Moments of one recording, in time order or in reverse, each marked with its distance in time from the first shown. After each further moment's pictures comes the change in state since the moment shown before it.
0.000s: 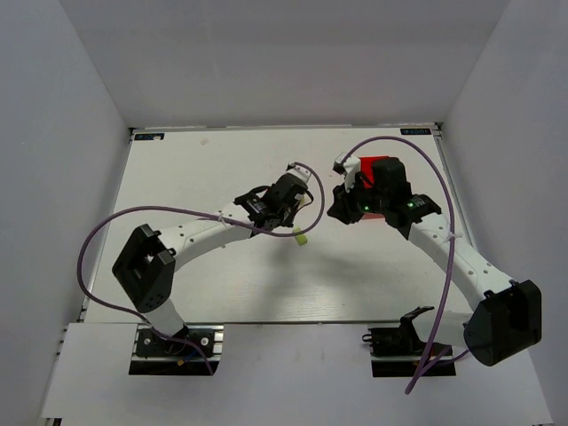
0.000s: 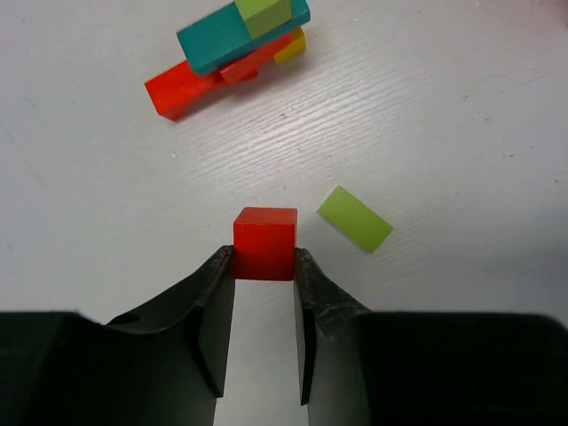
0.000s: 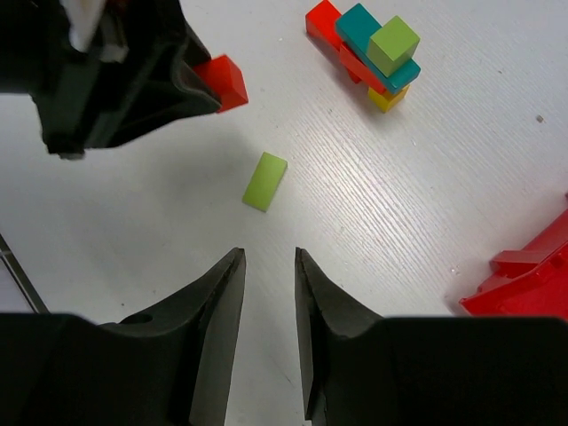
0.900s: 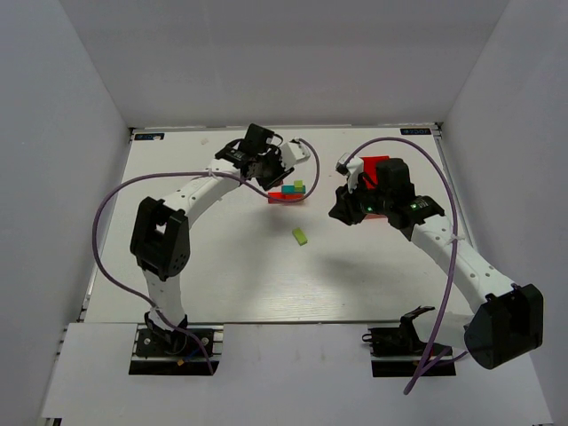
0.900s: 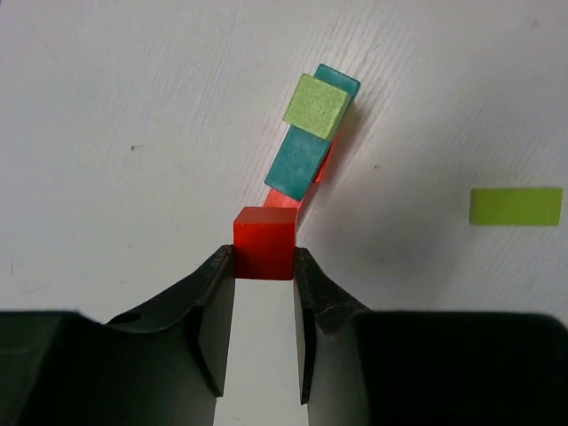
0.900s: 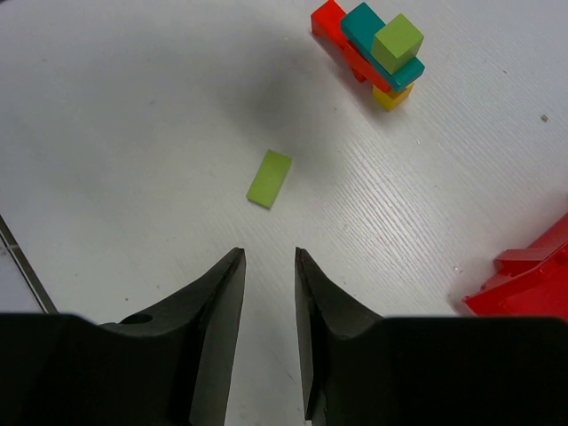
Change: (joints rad) left arm 0.336 0.201 0.333 -0.092 0.607 0.882; right arm -0.023 -0.019 -0.015 -0.003 -0.035 -0.006
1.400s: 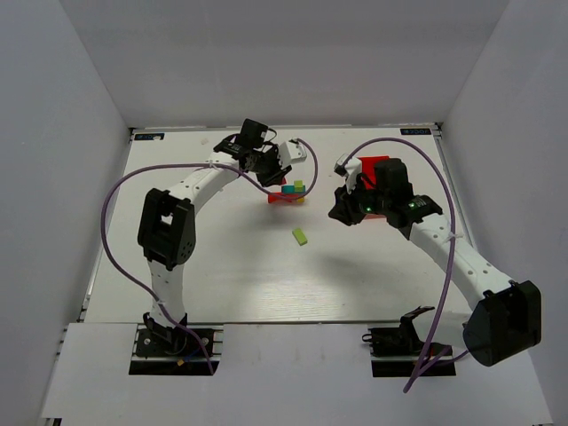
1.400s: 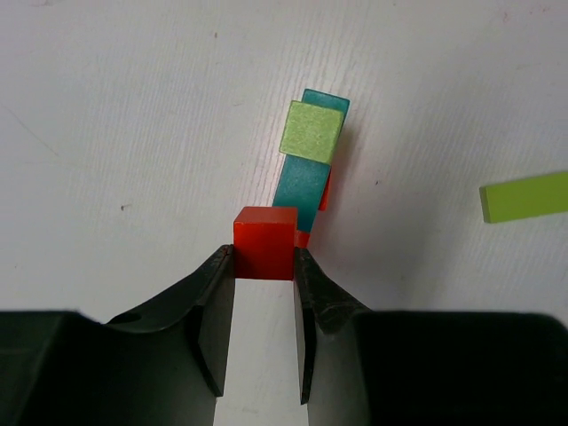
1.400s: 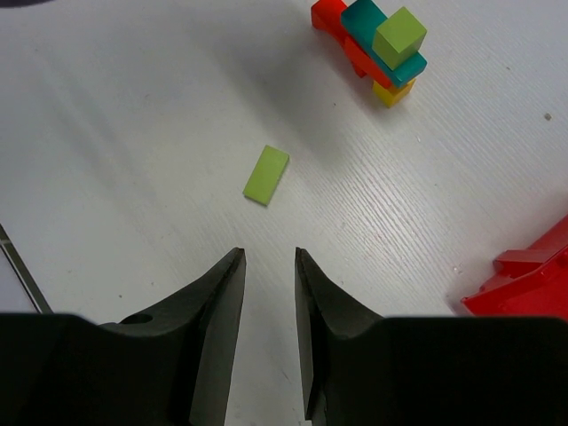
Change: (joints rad) left arm 0.068 0.126 0.111 -0.041 0.227 0.169; right arm 0.000 0.016 0.000 0.000 -0.002 -0.021
